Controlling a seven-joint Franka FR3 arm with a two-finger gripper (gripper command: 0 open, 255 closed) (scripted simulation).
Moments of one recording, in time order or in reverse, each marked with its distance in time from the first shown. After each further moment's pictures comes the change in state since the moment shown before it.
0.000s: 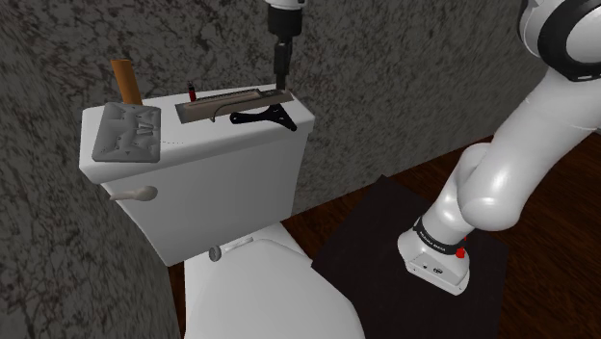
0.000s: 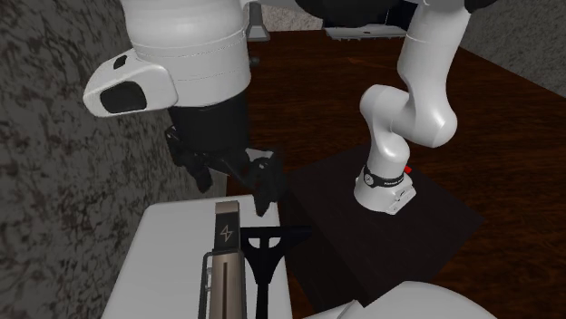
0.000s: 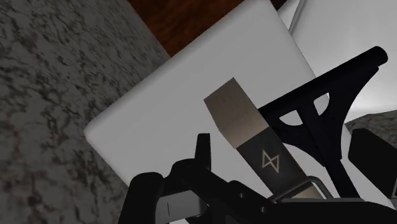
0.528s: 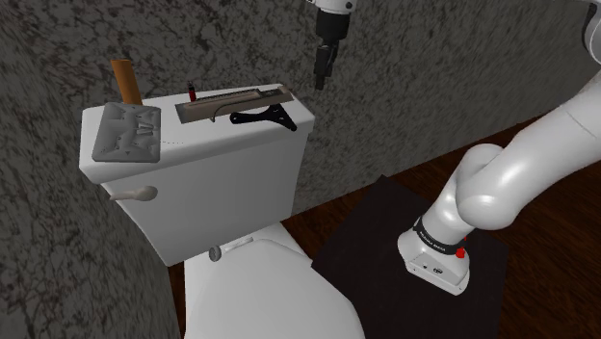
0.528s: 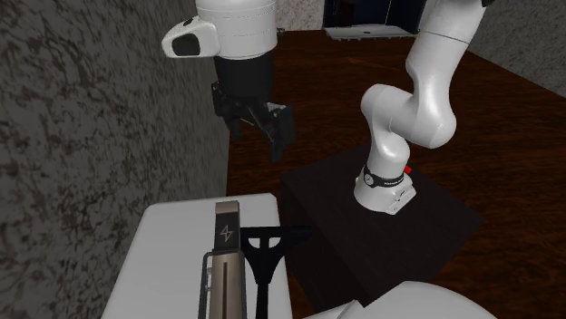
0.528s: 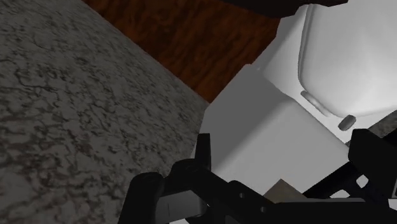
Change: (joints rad) arm -0.073 -0.267 -0.062 -0.286 -0.007 0.024 0.109
